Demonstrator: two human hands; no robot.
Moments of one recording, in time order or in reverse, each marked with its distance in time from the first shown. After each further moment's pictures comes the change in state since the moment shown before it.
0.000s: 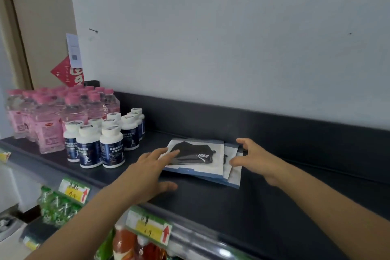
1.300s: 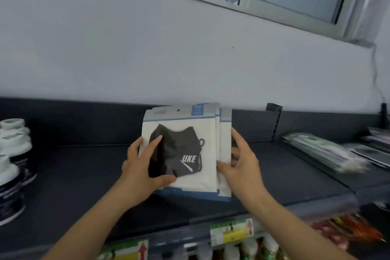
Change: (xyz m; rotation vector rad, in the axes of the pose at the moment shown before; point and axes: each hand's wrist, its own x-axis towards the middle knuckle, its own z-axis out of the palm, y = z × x) left_hand 0.046 0.037 0.013 -0.840 -0.080 0.350; right_hand -0.112 -0.018 0.048 0.158 0.878 -0.100
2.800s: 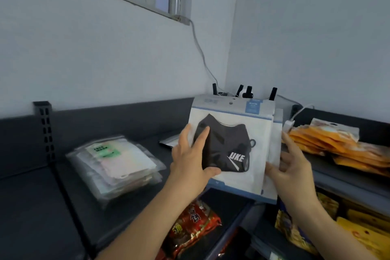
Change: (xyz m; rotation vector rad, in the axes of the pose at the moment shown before) left_hand 0.101 0.435 0.547 -0.146 -0.365 0.552; right_hand 0.012 0.172 -0.610 -0.372 0.752 0.114
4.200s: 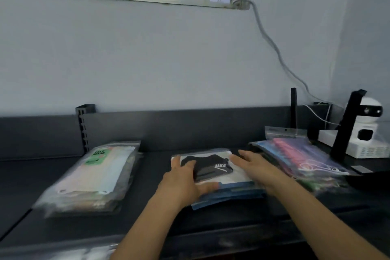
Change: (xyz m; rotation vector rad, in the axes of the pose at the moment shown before) left_hand 0.145 -0.039 0.086 0.460 0.040 -0.813; right_hand 0.262 0.140 0.166 0.020 -1.123 0.079
